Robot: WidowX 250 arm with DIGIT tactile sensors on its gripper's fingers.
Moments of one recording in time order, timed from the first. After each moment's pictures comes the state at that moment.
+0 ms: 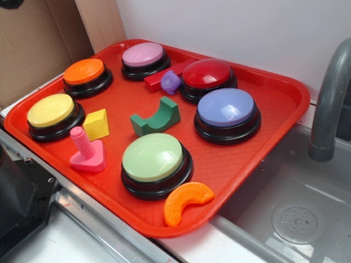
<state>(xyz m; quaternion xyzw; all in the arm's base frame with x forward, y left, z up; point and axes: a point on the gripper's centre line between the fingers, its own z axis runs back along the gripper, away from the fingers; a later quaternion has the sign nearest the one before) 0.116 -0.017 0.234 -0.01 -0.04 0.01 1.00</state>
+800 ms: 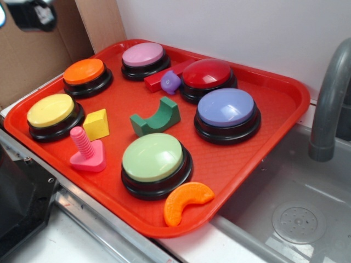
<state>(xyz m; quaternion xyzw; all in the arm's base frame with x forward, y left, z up) 0.131 -0.004 0.190 -0.02 -0.03 0.20 0.98</state>
